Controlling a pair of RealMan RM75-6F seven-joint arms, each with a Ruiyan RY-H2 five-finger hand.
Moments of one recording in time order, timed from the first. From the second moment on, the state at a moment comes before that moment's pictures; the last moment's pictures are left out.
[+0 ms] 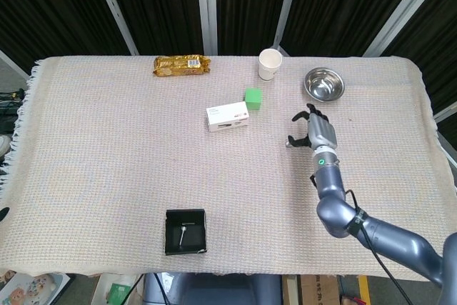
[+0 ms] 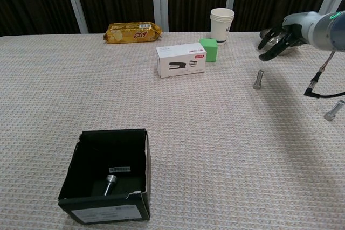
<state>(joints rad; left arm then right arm) 0.01 -1.05 -0.12 -1.67 1.36 1.58 0.04 0.83 -1.47 0.51 -1.49 -0.26 0.97 -0.48</state>
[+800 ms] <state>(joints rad) 0.02 -1.04 -0.12 -1.68 1.37 1.60 0.01 0.14 -1.03 0.14 -1.89 -1.45 1.46 -0.04</state>
